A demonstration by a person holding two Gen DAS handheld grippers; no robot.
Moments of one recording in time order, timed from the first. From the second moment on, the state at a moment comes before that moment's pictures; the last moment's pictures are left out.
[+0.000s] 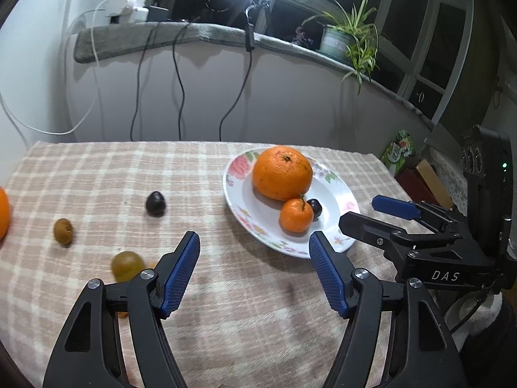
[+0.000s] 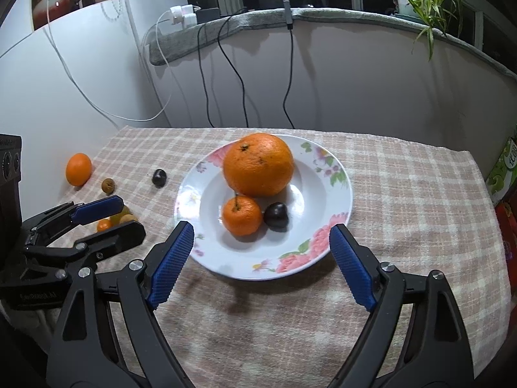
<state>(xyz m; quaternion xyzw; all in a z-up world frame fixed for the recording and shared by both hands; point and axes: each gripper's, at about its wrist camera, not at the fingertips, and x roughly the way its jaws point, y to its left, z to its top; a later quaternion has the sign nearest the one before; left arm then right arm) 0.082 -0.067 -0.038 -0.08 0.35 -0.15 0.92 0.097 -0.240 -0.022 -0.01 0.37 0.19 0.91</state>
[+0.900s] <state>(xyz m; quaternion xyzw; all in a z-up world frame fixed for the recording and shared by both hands) 0.043 0.034 -0.057 -0.13 0.36 -0.09 0.92 0.078 -0.148 -0.025 -0.05 0.37 0.33 0.87</state>
